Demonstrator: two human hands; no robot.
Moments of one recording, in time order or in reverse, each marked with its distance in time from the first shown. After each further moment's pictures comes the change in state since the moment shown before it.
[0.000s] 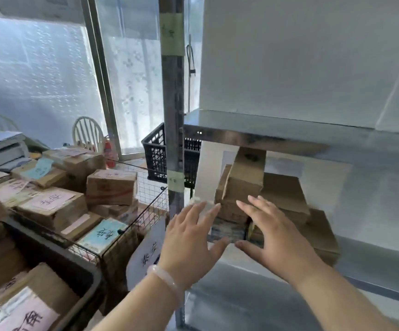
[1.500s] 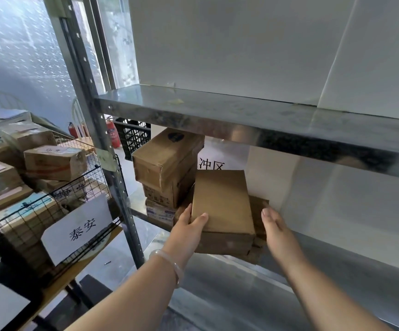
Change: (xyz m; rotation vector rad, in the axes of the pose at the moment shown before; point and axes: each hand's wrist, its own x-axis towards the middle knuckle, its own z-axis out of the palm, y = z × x) left_hand 0.081 0.203 0.162 -1.095 -0.099 -0.865; right_hand -0.050 0.271 -0.016 0.844 0.010 0.540
